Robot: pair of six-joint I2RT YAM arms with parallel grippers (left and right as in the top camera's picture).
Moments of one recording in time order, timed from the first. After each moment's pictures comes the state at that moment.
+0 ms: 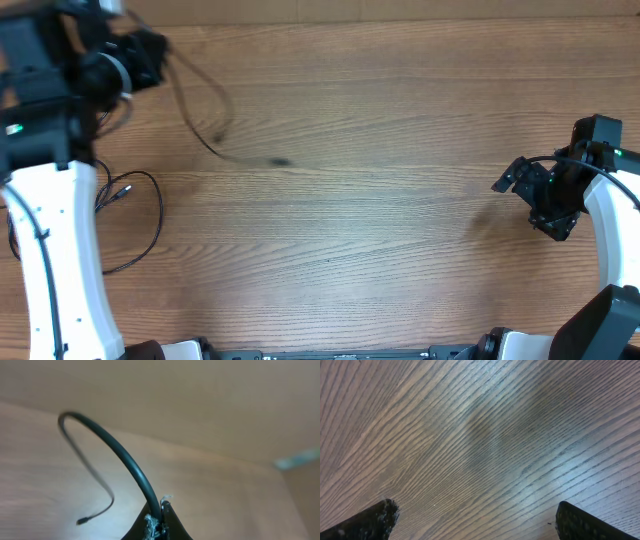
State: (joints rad) left arm 0.20 1.50 1.78 -0.82 0.45 -0.29; right arm -0.34 1.51 1.12 -1.08 -0.17 0.38
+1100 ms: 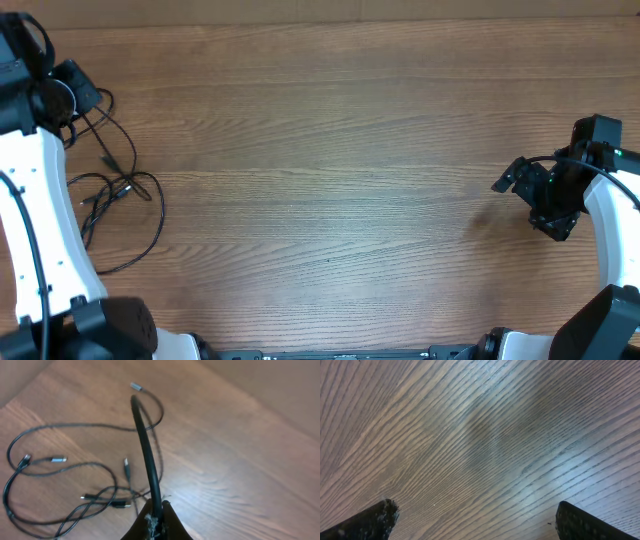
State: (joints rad) left arm 0.35 1.67 1.81 -1.04 -0.08 -0.28; right arm -0.34 1.51 1.12 -1.08 -0.17 0.38
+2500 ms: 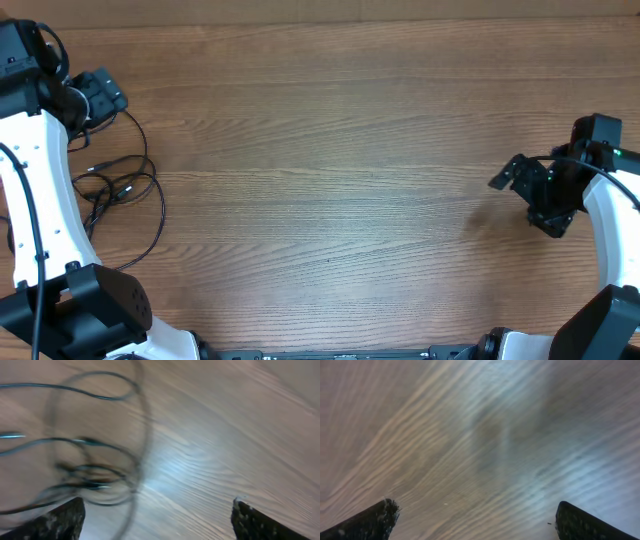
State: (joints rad) left arm 0.35 1.75 1.81 -1.10 0.08 -0.28; right arm -0.32 1.51 1.12 -1.05 -0.24 0.38
